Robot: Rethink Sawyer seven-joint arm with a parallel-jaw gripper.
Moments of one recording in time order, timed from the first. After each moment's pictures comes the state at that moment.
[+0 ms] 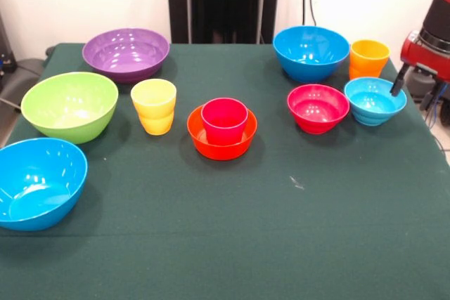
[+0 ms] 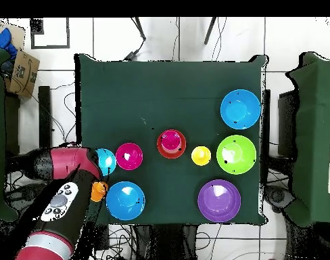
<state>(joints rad) 0.52 -0.35 -0.33 1.52 0.37 0.49 2.54</state>
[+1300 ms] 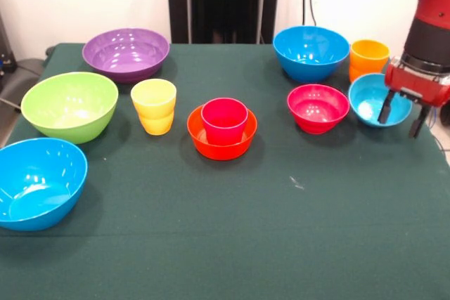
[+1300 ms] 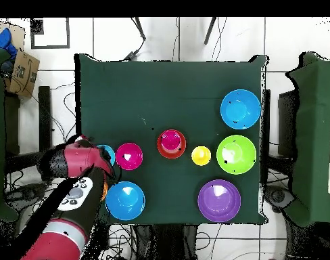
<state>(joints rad) 0.46 -0.31 -0.29 1.55 0.37 0.24 2.54</state>
